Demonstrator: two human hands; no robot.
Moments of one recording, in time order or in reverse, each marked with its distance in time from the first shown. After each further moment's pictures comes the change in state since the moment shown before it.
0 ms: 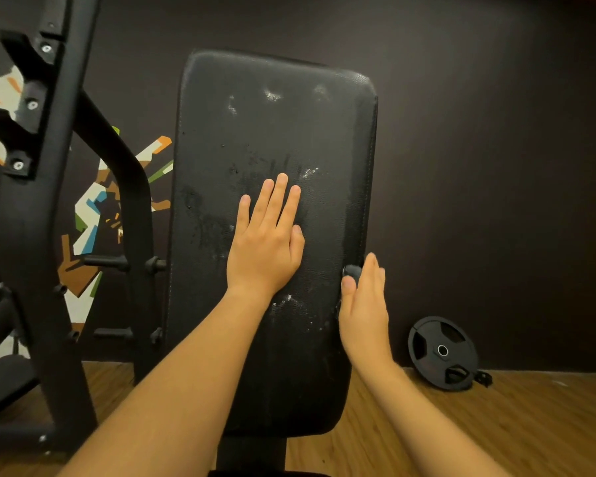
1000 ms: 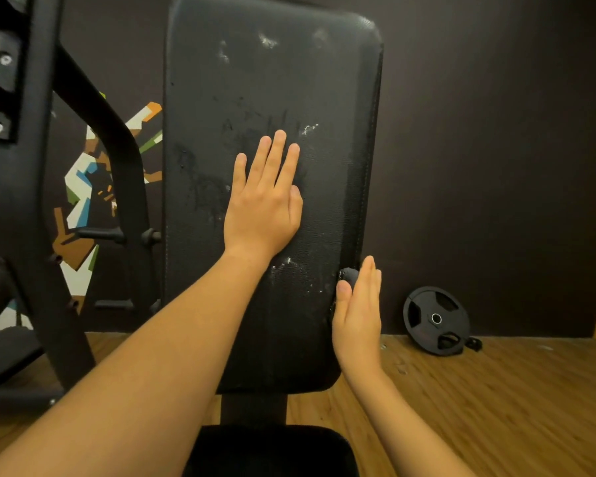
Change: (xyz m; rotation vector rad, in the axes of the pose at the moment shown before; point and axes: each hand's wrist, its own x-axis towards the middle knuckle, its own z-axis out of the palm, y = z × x) left_hand -0.001 0.001 -0.003 0.004 0.012 -0.001; right_hand -0.051 0.039 0.026 0.038 0.039 0.053
